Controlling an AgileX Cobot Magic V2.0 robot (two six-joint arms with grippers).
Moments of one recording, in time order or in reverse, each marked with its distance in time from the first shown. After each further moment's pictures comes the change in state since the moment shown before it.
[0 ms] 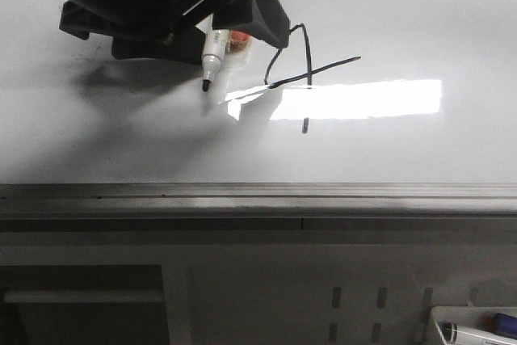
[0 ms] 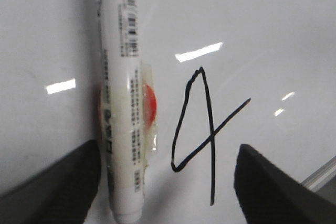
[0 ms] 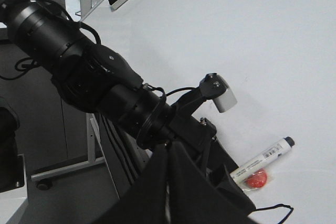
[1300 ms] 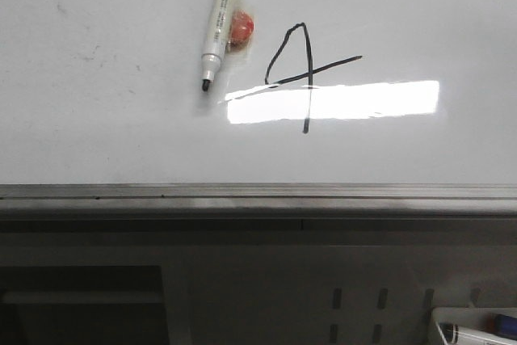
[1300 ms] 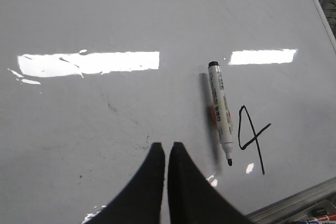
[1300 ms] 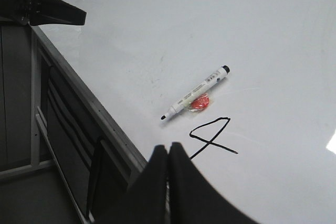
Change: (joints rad) left arm 0.017 -1.031 0.532 0.066 -0.167 0.153; right arm -0.002 -0.600 0.453 -0.347 0.012 0.239
